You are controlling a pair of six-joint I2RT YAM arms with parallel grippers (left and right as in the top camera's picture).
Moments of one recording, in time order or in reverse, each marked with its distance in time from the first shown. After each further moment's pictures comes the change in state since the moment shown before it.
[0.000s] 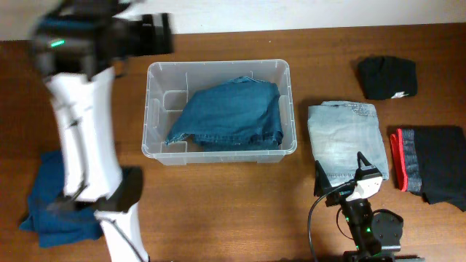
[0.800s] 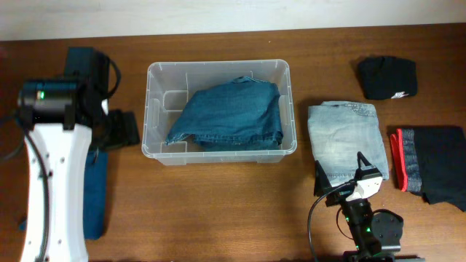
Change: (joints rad) left arm 0.080 -0.608 -1.186 -0.002 -0.329 -0.100; right arm 0.000 0.000 0.000 0.000 0.000 0.001
